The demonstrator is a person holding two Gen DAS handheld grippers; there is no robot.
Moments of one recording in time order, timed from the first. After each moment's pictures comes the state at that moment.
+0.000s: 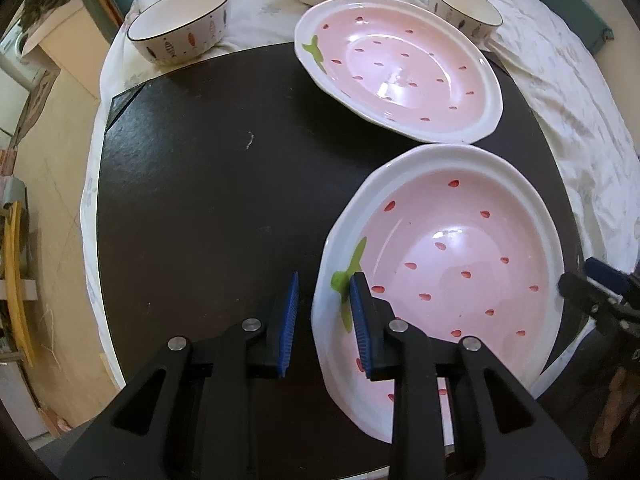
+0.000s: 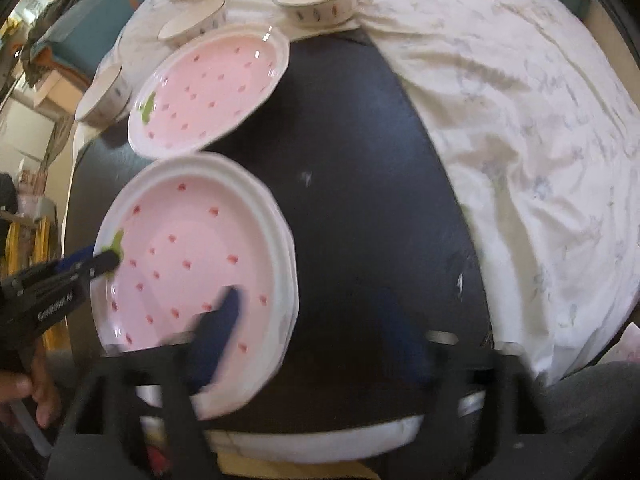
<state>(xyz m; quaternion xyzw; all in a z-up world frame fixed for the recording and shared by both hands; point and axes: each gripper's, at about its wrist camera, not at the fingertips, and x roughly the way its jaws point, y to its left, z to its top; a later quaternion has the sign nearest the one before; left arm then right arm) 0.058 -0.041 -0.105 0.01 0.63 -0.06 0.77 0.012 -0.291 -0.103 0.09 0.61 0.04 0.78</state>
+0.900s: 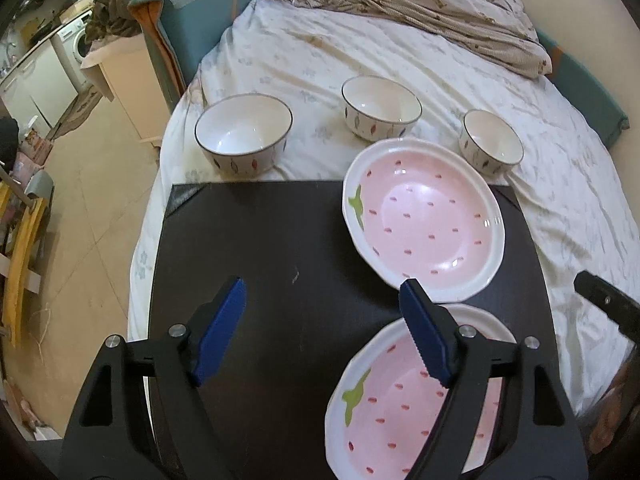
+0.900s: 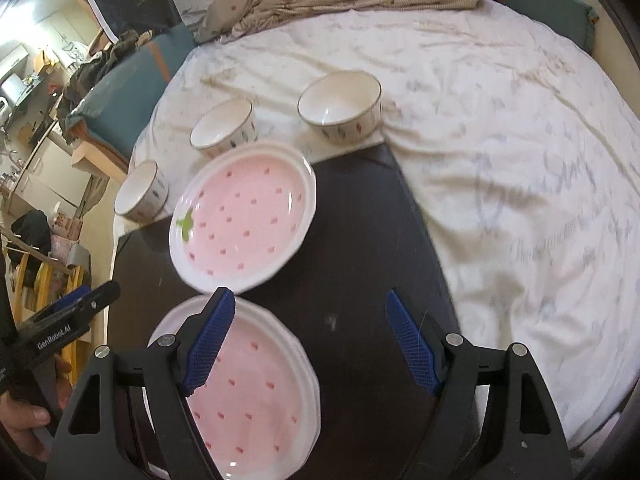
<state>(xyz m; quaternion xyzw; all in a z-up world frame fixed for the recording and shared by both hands) 0.096 -0.022 -0.037 -0.04 0.51 0.02 0.86 0.079 -0.309 -0.053 0.13 0.50 0.08 0.85</state>
